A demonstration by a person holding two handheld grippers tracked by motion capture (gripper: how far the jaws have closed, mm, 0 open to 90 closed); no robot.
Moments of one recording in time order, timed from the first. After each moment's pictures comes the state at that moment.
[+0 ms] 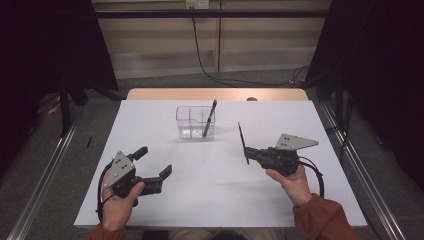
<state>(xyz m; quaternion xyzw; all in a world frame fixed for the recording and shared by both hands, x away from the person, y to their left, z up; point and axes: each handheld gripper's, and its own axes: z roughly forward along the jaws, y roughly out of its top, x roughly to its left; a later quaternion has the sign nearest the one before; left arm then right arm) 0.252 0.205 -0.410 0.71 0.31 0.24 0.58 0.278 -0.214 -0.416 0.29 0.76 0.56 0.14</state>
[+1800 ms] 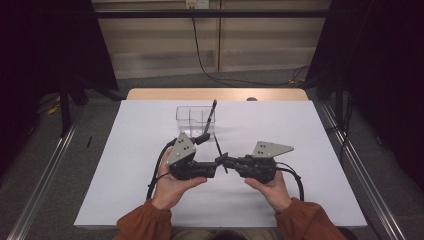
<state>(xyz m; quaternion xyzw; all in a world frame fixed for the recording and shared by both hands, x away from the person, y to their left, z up) 0.281 0.079 -0.387 0.73 0.22 0.17 0.62 0.272 -0.160 -0.427 0.25 0.76 0.59 0.10</state>
